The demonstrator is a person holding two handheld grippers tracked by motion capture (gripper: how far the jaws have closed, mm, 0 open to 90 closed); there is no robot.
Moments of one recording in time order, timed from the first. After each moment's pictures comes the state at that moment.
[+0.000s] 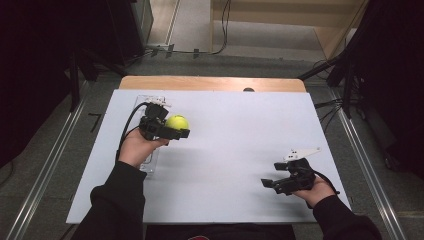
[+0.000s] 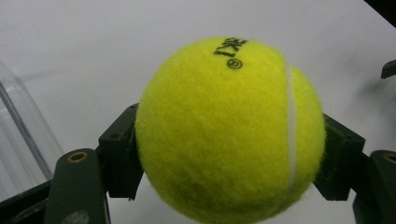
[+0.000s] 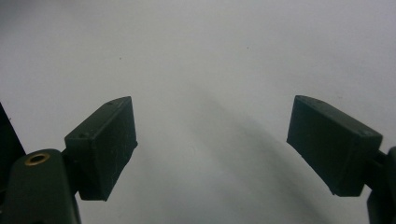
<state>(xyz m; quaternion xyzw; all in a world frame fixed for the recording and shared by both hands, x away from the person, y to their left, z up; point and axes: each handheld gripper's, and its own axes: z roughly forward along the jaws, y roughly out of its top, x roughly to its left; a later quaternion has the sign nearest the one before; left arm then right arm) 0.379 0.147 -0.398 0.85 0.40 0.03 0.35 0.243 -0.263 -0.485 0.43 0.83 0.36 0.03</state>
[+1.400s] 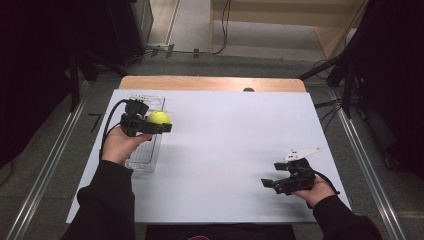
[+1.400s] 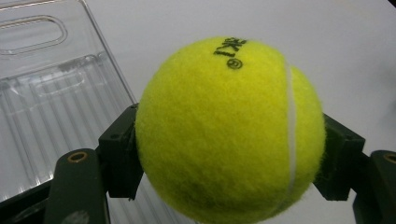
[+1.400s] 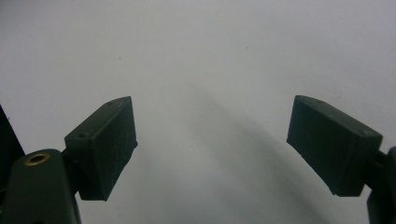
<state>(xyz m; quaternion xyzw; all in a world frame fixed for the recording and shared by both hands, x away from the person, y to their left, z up) 0.388 0.192 -0.392 0.82 0.45 0.06 0.34 0.242 -0.263 -0.484 0.43 0.83 0.36 0.04</state>
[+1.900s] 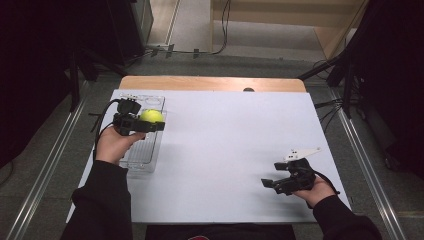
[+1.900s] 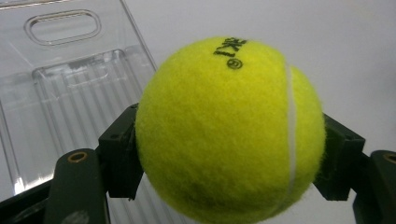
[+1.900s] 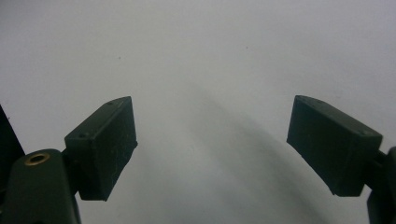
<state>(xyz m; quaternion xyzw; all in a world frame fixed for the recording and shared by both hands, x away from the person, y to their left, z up) 0.390 0.209 -0.391 0.81 0.47 0.07 0.34 0.242 -0.263 -0.485 0.43 0.83 0.36 0.04</state>
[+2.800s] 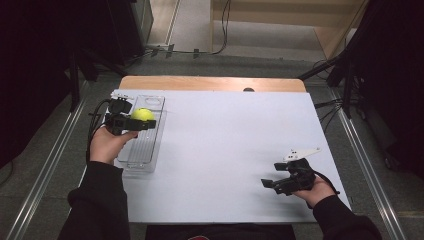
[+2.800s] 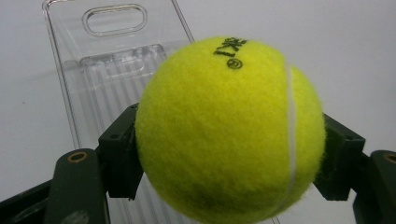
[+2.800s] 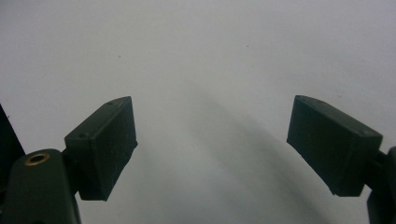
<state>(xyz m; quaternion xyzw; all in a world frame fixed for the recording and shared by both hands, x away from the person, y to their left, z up) 0.393 0.227 -0.393 0.79 0.50 0.09 0.33 0.243 -0.263 -0.485 0.43 0.83 0.36 0.04</state>
